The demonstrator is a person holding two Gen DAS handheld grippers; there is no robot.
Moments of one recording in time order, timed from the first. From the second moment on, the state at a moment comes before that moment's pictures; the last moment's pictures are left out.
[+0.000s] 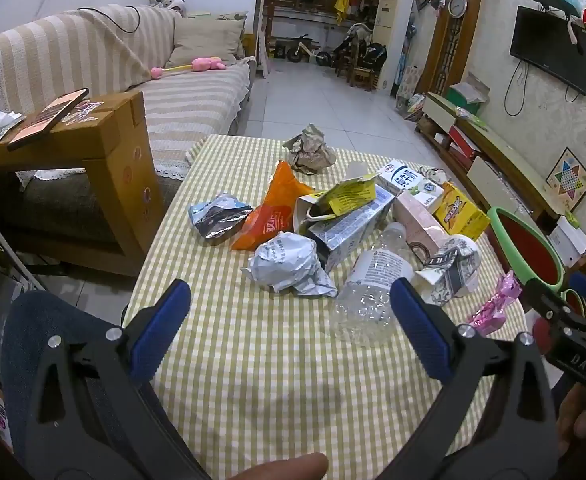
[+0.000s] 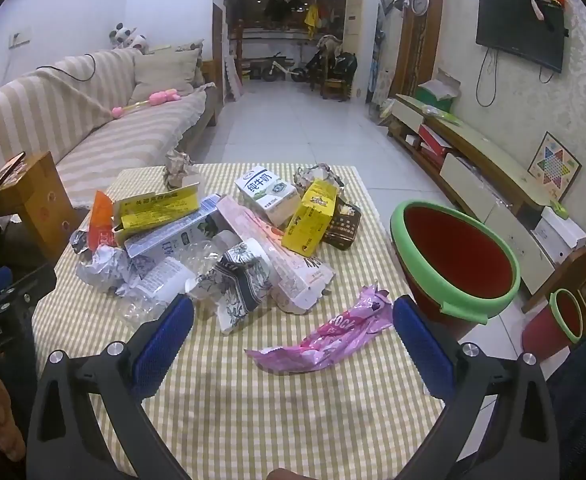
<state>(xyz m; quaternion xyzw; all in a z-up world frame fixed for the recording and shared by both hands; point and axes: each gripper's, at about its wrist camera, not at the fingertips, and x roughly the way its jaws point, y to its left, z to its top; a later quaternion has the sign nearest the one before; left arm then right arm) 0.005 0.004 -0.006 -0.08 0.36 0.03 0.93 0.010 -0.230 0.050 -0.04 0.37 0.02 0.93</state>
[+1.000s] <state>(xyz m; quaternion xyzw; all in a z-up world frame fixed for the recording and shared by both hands) 0.005 0.003 -0.006 -0.07 0.36 0.03 0.93 0.012 -0.232 0.048 -0.04 0.38 0.02 0.93</state>
